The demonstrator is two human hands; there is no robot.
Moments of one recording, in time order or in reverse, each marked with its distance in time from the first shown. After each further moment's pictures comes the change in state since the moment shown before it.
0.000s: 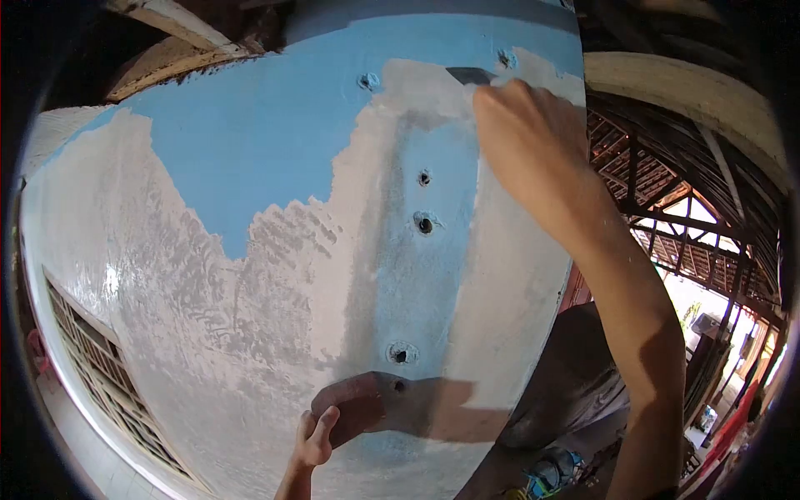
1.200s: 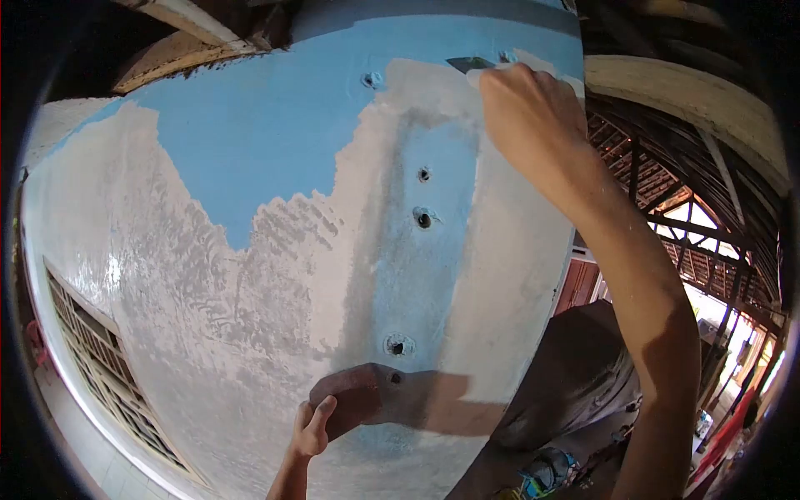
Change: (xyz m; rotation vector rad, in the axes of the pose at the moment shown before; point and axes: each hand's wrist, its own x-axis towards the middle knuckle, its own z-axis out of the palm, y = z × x) left_hand -0.002 0.018 0.016 -0.141 -0.001 0.030; right_hand 0.013 0.013 0.004 0.018 0.024 -0.033
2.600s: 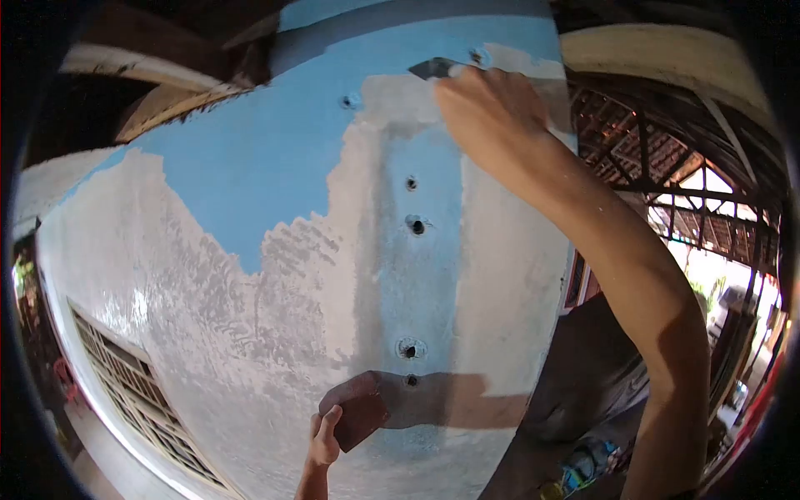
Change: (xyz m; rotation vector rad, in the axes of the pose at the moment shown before) left_hand -0.016 -0.004 -0.019 0.148 0.215 -0.093; right_hand -0.001 0.000 0.005 0.070 -0.020 -0.013
